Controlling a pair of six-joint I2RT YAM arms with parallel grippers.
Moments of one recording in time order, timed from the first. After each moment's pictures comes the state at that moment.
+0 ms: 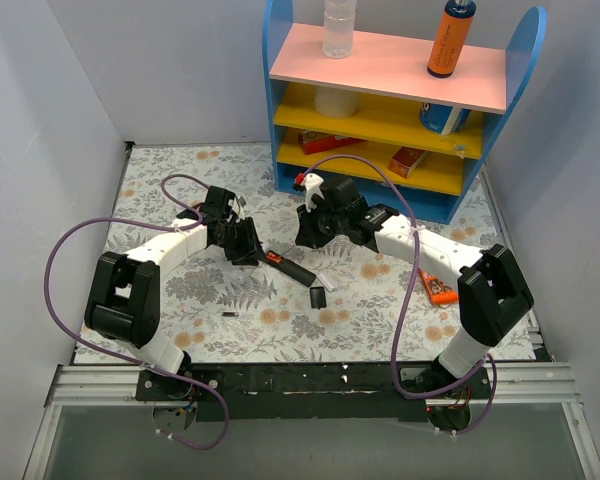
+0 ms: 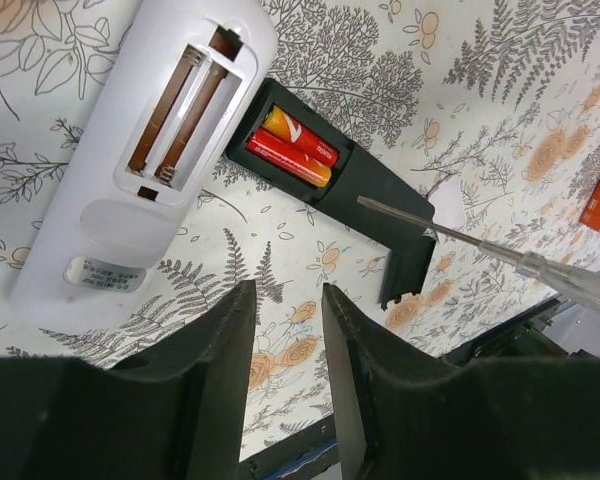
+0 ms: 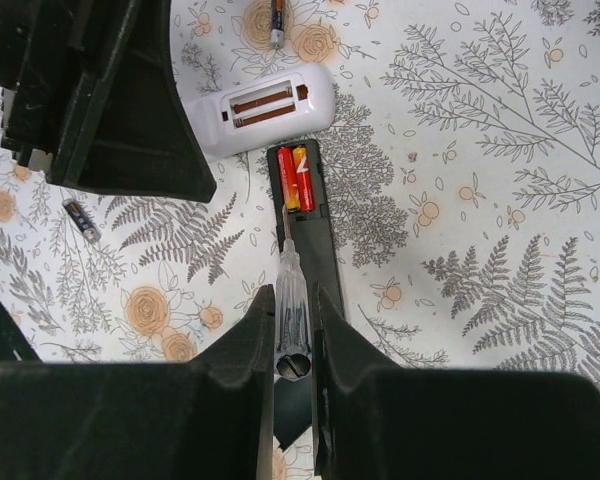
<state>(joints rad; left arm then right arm) -0.32 1.60 1.01 -0.52 0.37 -0.58 0.75 1.64 1.23 -0.27 -0.27 0.14</state>
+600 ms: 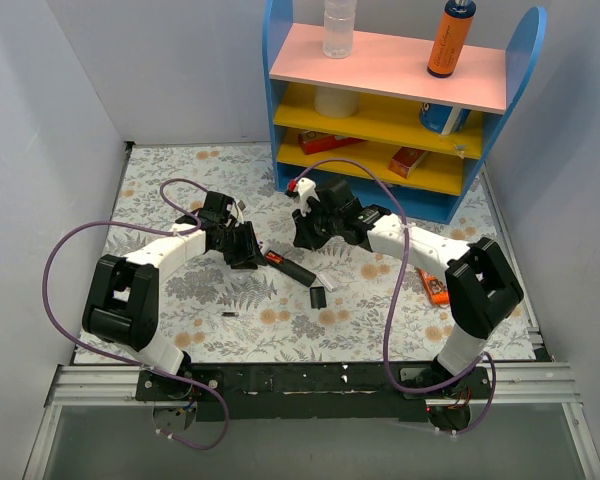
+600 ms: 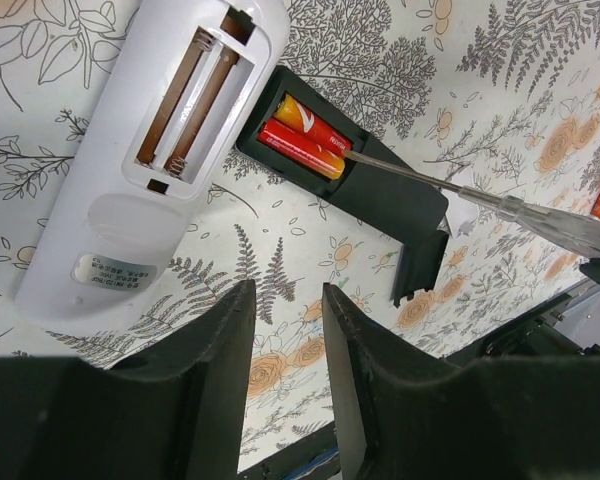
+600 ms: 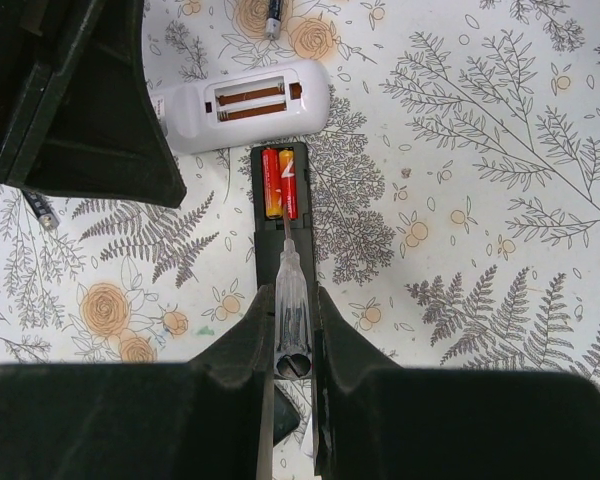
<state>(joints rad) -0.31 1.57 0.96 -0.47 0.39 -0.55 0.75 1.70 1.23 -0.24 -0.29 0.02</state>
